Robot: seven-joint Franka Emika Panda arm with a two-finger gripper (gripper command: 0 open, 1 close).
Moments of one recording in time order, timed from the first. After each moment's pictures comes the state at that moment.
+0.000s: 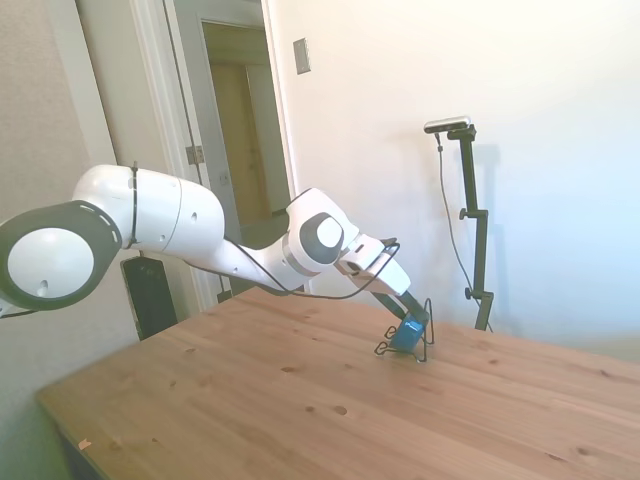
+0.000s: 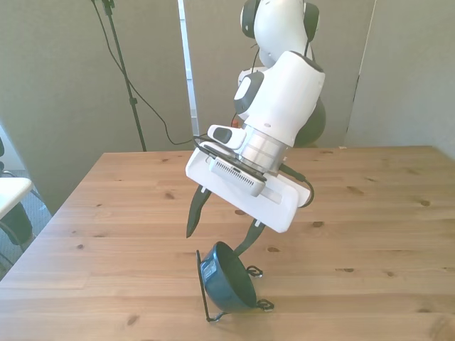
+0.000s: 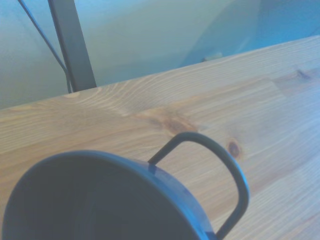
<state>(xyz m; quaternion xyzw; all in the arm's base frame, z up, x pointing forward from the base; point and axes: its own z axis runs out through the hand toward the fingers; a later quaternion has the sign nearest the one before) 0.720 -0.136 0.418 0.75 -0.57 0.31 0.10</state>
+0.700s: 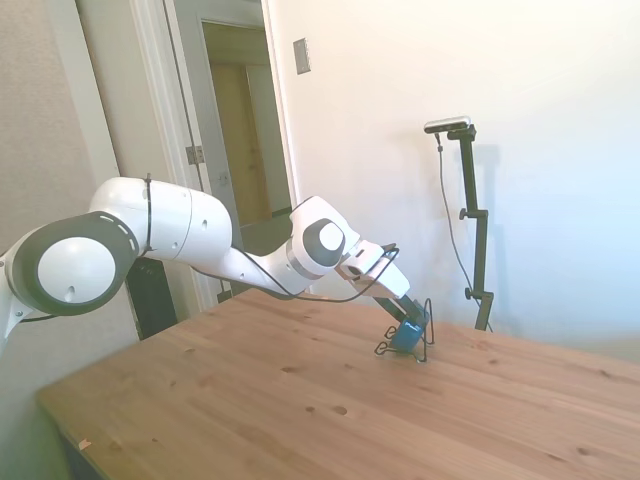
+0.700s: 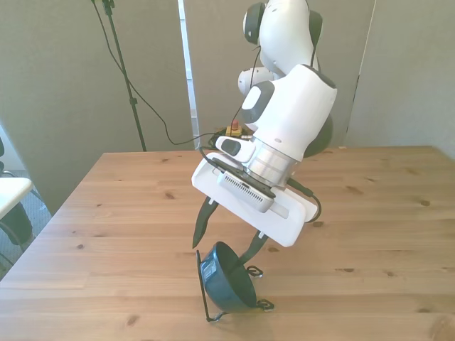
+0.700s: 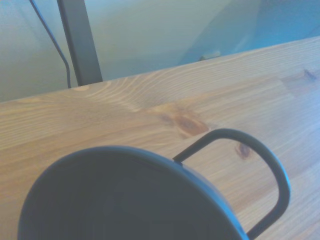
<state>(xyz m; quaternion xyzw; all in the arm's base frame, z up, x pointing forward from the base) 0.732 -0.123 0.409 0.76 -0.57 0.31 0.12</state>
